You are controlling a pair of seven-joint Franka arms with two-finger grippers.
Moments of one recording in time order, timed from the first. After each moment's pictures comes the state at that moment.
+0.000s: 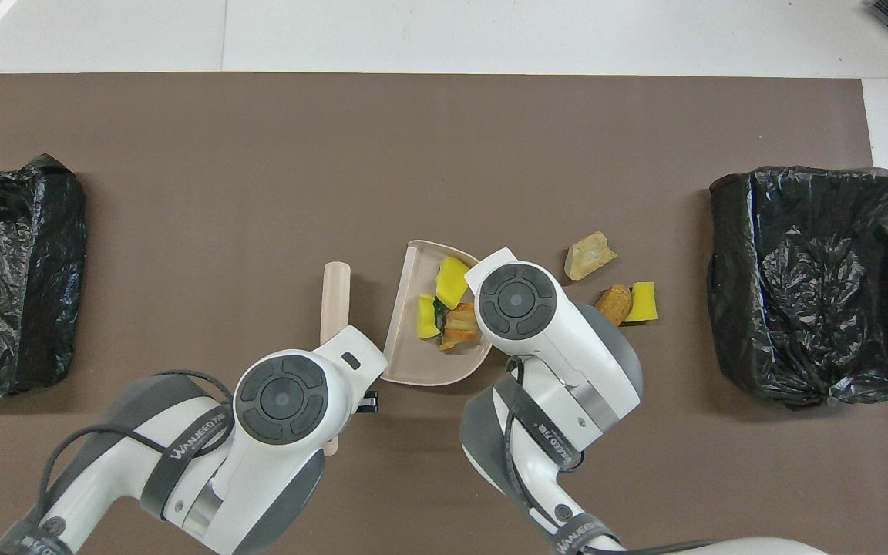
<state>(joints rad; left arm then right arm) -0.31 -0.11 -0.33 -2.26 -0.02 2.06 -0.59 0.52 0.21 0.01 -1.97 -0.18 2.04 -0.70</state>
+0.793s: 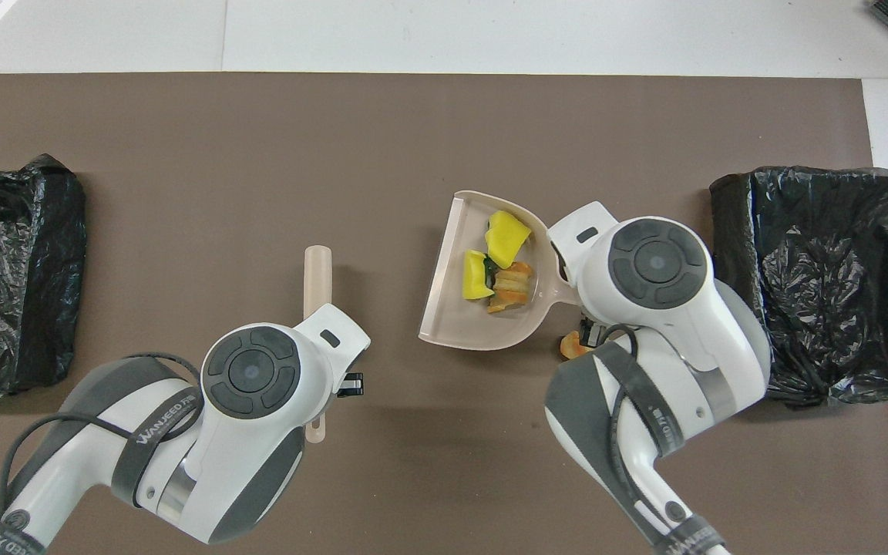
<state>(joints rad) -0.31 -0.13 -0.35 -2.28 -0.14 2.07 -0.58 0.18 0.05 0.00 -1.89 -0.15 1.91 -1.04</state>
